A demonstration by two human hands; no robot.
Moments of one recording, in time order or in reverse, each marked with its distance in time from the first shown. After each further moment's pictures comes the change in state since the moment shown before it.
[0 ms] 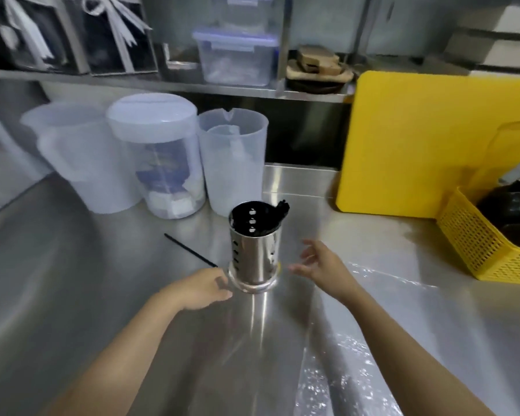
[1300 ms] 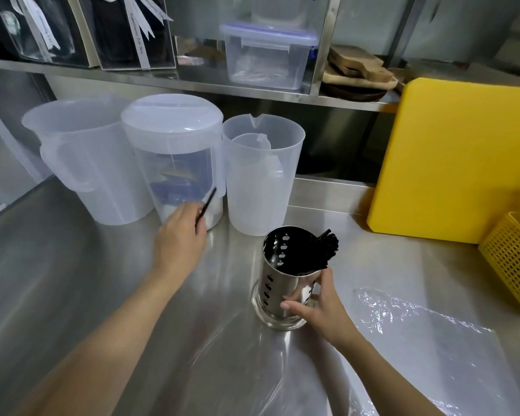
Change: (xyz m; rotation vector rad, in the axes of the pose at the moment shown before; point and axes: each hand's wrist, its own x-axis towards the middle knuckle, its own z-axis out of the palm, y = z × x) left_hand 0.053 -0.031 -0.095 0.087 1.112 0.232; right_hand 0.031 -0.008 0.068 0.266 -0.015 -0.106
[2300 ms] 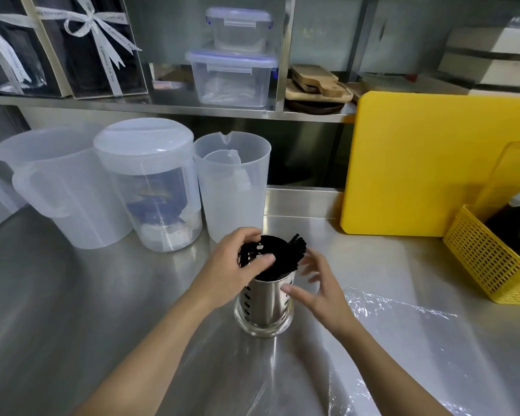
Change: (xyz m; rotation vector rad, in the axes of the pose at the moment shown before) left_hand -0.026 0.098 -0.004 -0.602 -0.555 0.013; right_hand -0.008 -0.026 -0.033 -0.012 0.179 -0.151
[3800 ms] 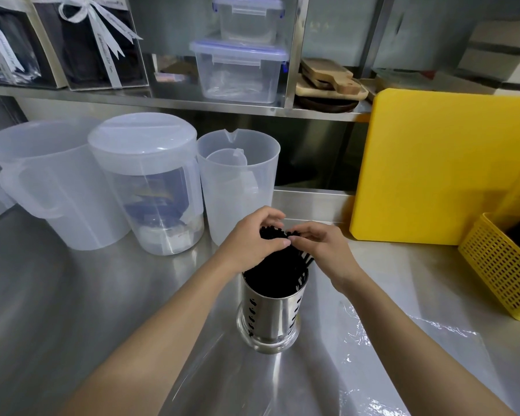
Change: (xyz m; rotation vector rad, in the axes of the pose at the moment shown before) left_hand 0.071 -0.009 0.006 -0.080 -0.077 -0.047; right_hand 0.080 -0.049 -0.008 0.130 -0.056 0.092
